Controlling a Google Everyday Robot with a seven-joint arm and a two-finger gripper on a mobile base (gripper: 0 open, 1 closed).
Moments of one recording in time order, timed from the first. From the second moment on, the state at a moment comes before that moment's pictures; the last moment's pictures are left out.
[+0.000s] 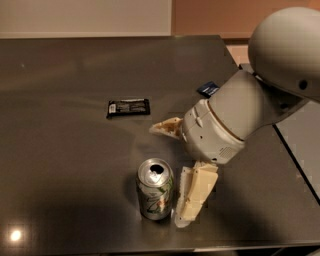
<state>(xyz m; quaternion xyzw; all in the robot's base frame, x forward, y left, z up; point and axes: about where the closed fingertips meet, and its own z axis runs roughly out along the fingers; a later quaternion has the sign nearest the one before) 0.355 -0.009 0.889 -0.75 0.57 0.23 0.23</state>
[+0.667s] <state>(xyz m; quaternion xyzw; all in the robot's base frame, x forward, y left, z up) 0.340 -0.002 0.890 -0.76 0.55 0.26 0.22</state>
